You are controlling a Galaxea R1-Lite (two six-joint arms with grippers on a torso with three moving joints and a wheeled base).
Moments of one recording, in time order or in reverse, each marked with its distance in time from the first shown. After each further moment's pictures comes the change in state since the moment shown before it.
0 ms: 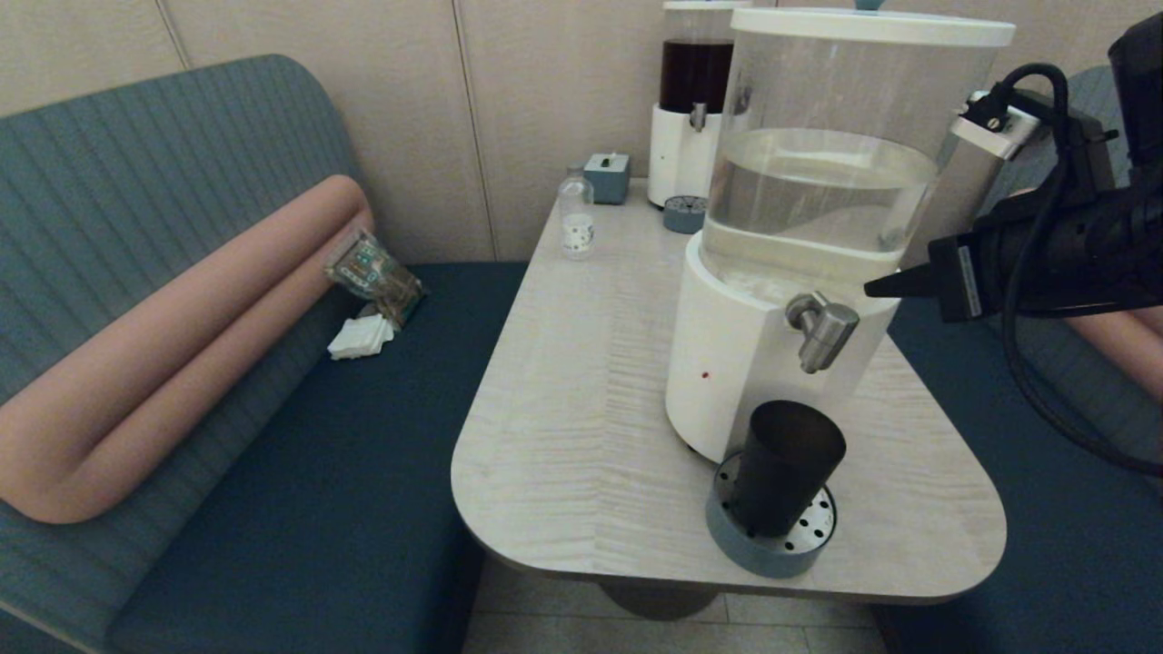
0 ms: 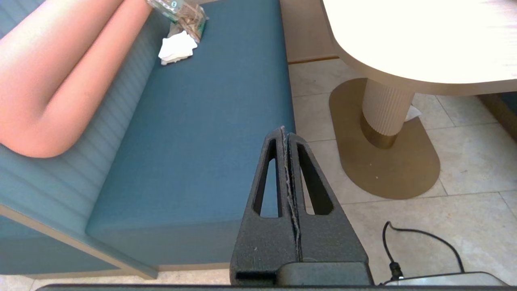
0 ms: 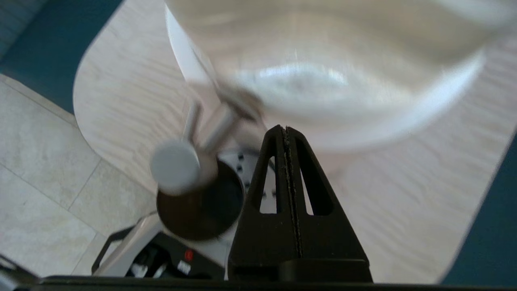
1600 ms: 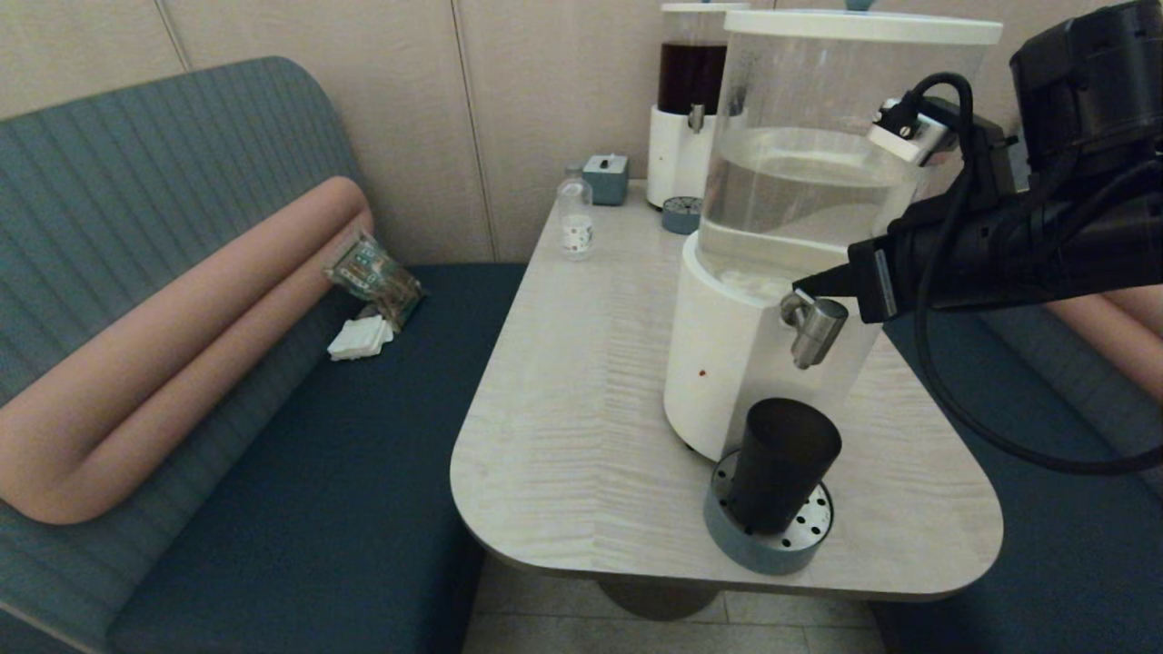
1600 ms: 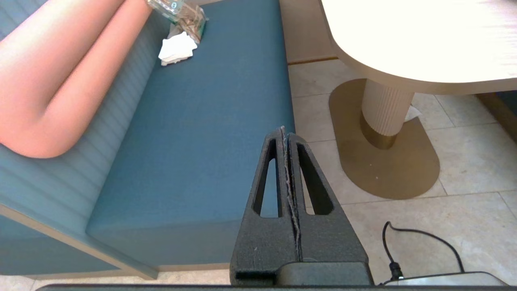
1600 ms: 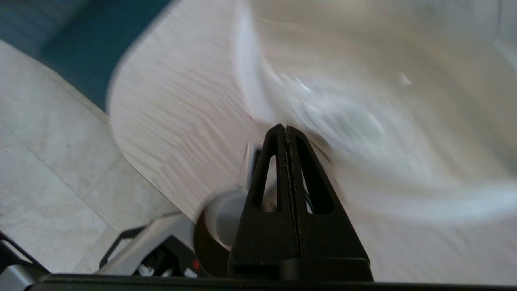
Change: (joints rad) left arm 0.000 0.000 0.000 0.000 0.000 0.000; right arm 0.093 0.091 -0.045 -0.075 0.047 -0.005
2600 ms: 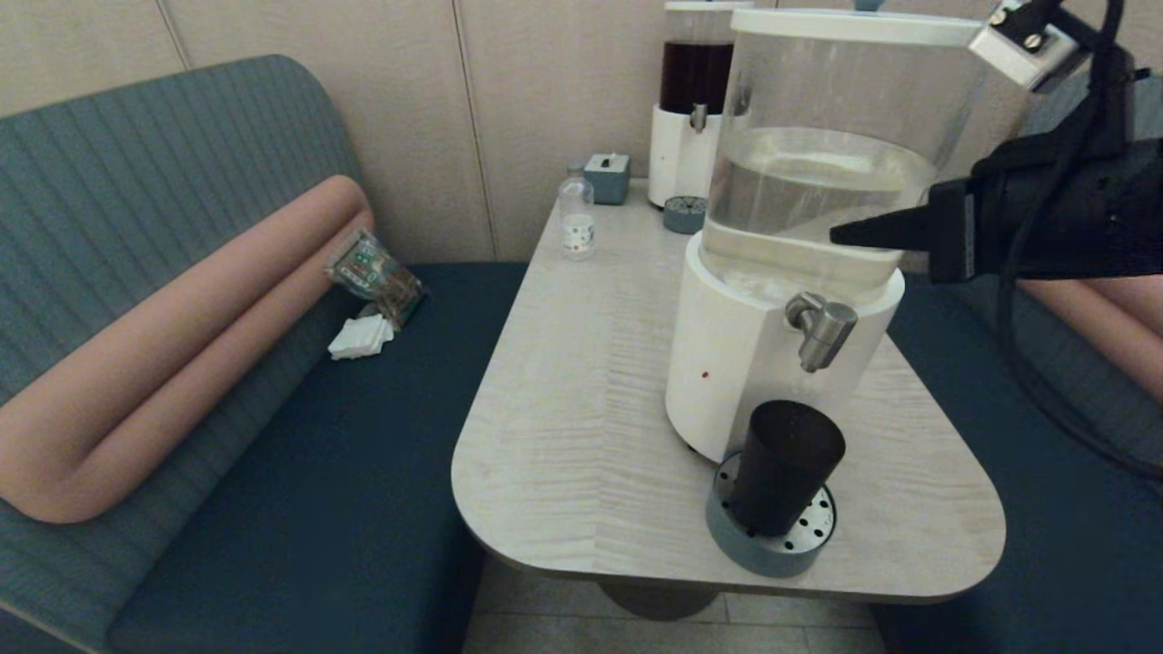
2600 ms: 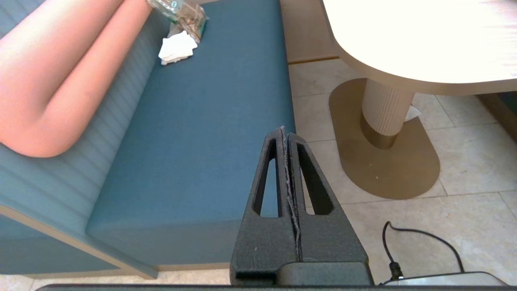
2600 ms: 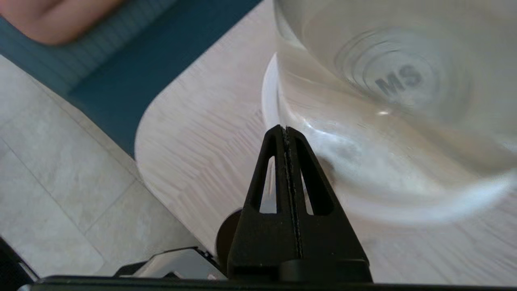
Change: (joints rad) left arm 0.000 0.000 0.000 0.000 0.001 0.000; right arm -0.004 -0.159 0.085 -0.097 0.018 0.008
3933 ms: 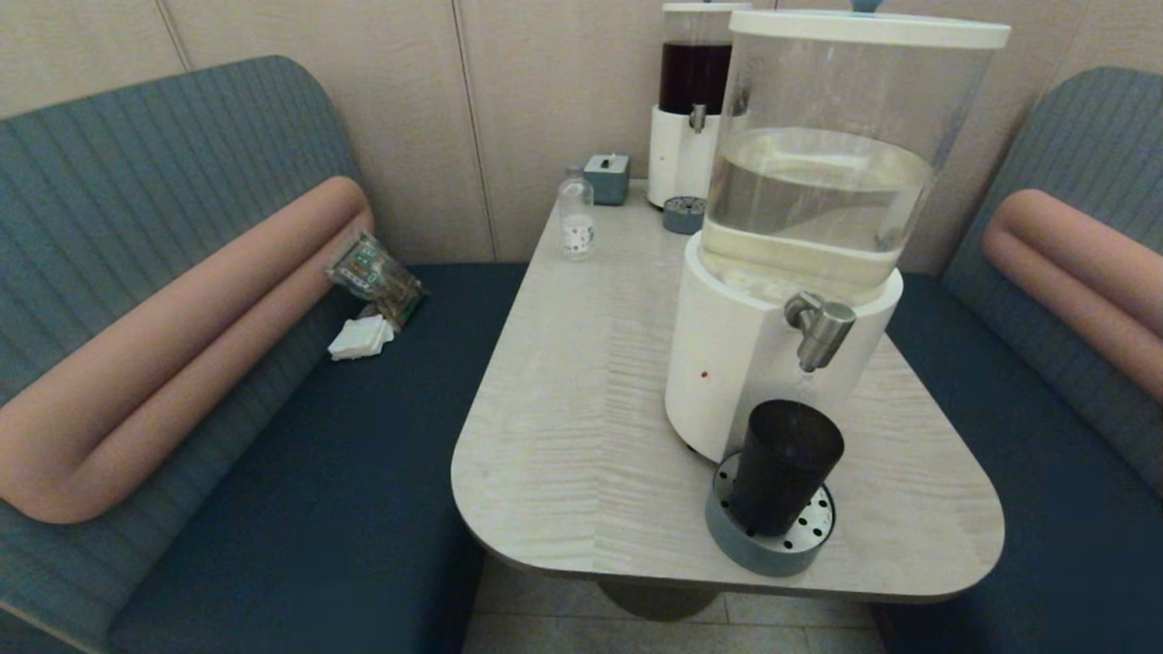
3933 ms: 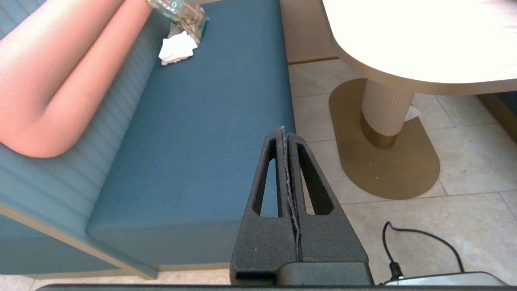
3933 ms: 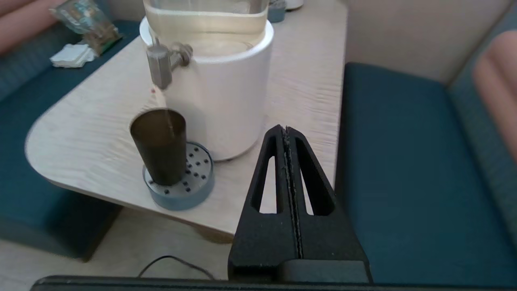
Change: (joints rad) left arm 0.000 0.000 0.000 0.000 -0.001 0.000; right arm -0.375 -0.944 0.619 0.013 -0.109 -0.045
